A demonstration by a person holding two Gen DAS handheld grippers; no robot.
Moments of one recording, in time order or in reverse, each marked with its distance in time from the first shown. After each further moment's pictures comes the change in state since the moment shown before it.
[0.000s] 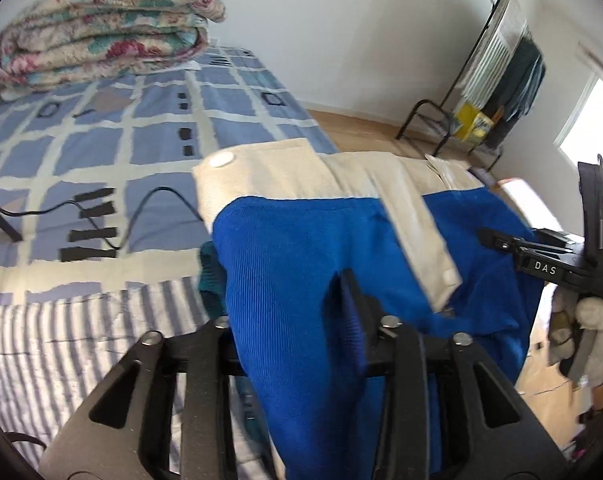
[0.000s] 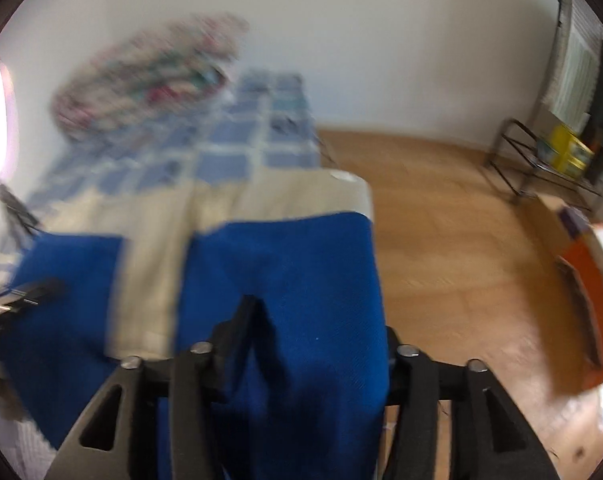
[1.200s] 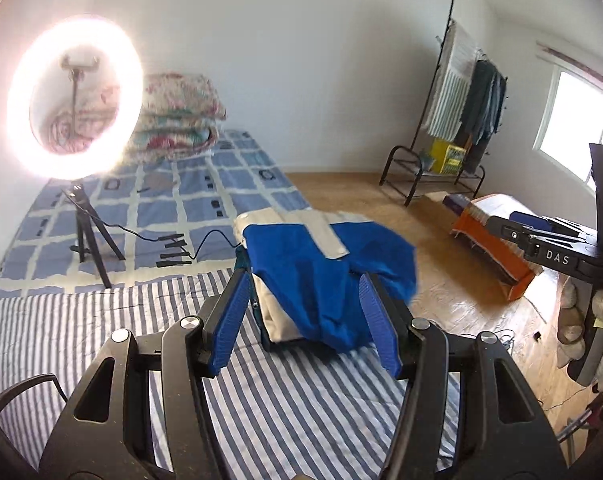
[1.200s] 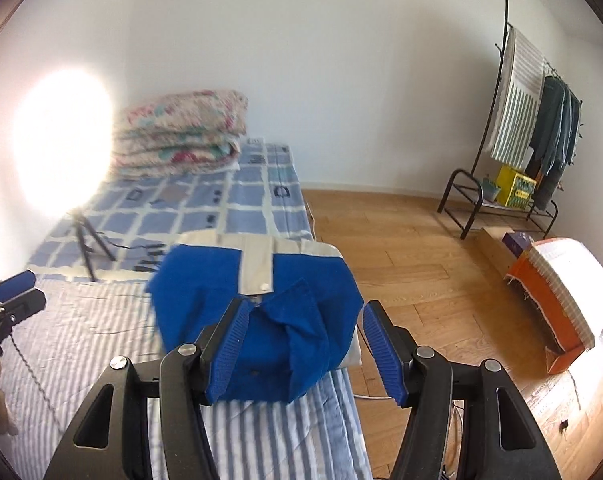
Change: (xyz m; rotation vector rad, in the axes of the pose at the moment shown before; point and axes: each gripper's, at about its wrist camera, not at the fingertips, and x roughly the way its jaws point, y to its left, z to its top) left arm -0.316 -0.075 -0.085 0.113 -0.239 0.018; right arm -0.288 0.066 -0.089 0.033 -0.259 -0.058
